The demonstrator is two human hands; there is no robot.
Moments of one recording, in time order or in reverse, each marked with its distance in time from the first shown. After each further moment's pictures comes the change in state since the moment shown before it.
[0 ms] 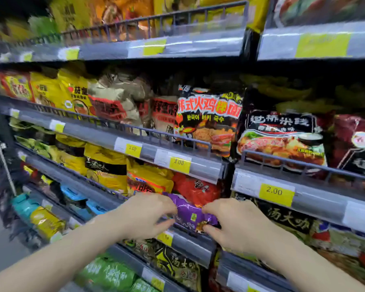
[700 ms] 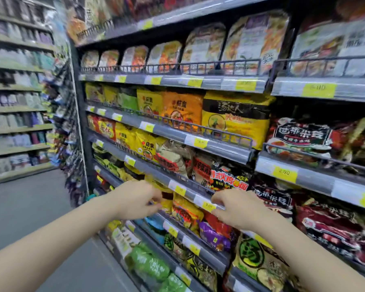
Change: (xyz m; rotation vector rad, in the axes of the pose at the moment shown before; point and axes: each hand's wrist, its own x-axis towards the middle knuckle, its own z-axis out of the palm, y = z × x) left_hand -0.133 0.026 -0.274 0.086 -0.087 -0.353; right_hand -0.031 -0.058 -0.244 0.034 0.000 -0.080
